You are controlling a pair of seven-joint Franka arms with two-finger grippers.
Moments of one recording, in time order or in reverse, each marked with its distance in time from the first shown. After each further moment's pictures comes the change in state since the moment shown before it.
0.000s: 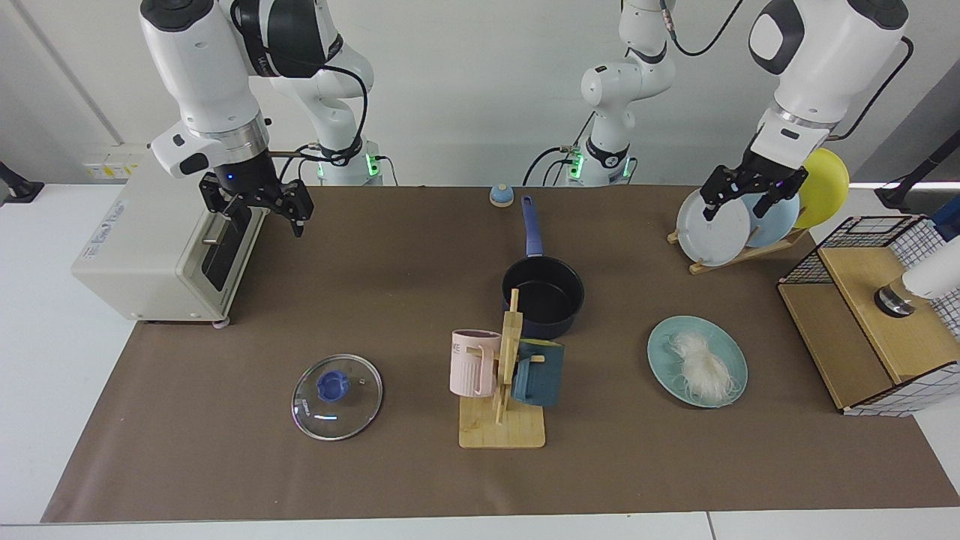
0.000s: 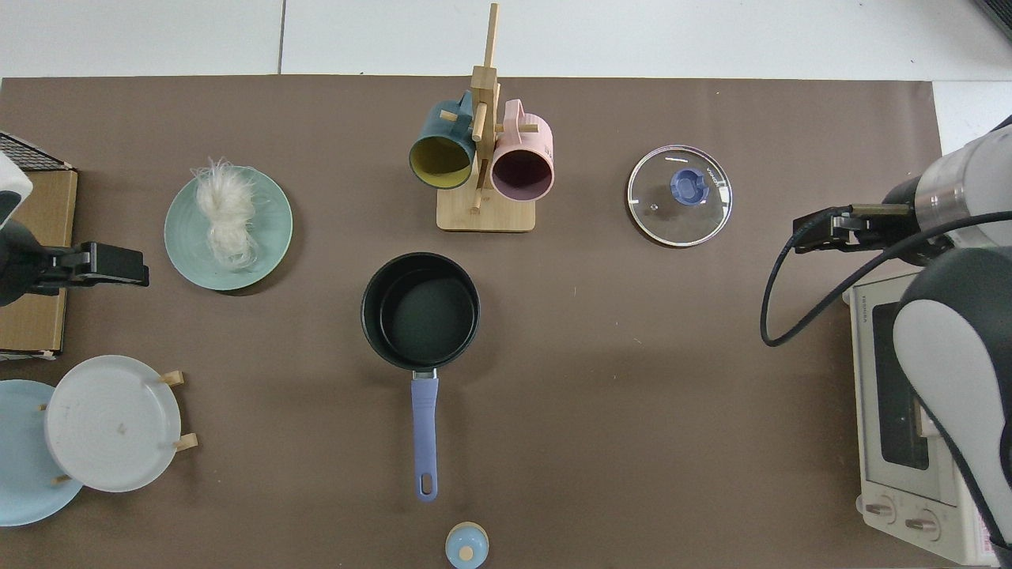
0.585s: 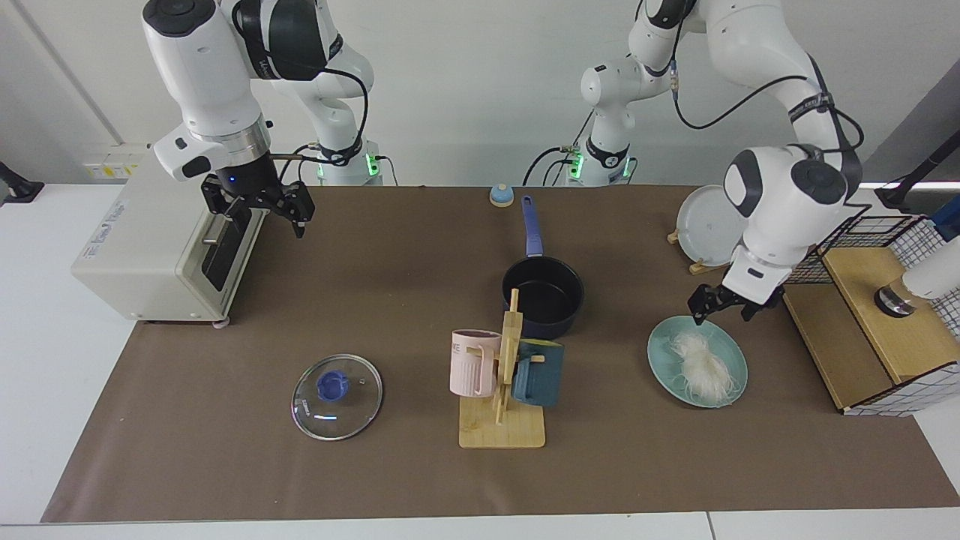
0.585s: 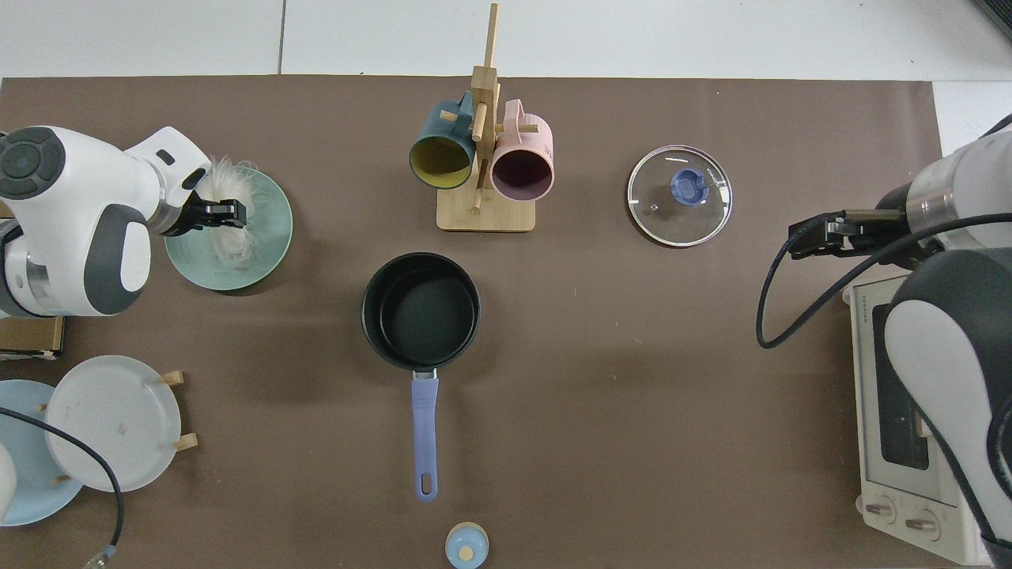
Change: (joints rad) left arm -0.032 0.334 -0.003 0.004 0.184 0.338 -0.053; right arm 0.000 0.000 0.001 -0.008 0.000 0.000 0.000
